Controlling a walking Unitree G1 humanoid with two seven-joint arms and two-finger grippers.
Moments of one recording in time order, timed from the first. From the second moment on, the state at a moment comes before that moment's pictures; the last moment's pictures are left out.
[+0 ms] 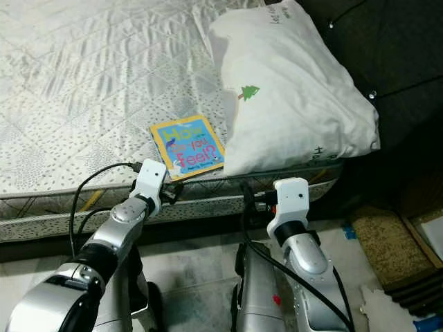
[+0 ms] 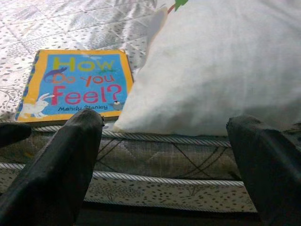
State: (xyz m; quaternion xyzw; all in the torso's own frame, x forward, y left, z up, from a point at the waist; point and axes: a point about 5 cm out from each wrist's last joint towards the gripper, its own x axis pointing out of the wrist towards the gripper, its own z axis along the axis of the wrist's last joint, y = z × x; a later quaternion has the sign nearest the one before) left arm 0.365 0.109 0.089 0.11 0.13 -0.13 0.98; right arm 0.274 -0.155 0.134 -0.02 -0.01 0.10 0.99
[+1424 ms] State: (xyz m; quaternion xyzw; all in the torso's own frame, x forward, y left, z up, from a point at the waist) left arm 0.377 0.158 0.101 0.14 0.14 -0.05 0.98; right arm 0.263 -0.157 0.135 -0.02 0.01 0.11 0.99
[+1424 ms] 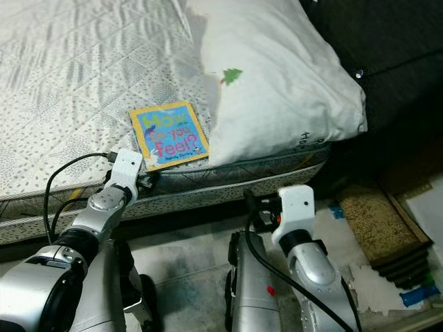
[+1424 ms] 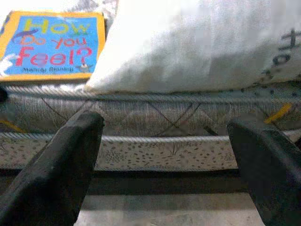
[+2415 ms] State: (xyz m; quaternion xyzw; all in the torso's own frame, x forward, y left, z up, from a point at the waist) left arm 0.374 0.206 0.103 0.15 0.15 0.01 0.98; right arm 0.268 -0.157 0.128 -0.02 0.02 0.11 0.99
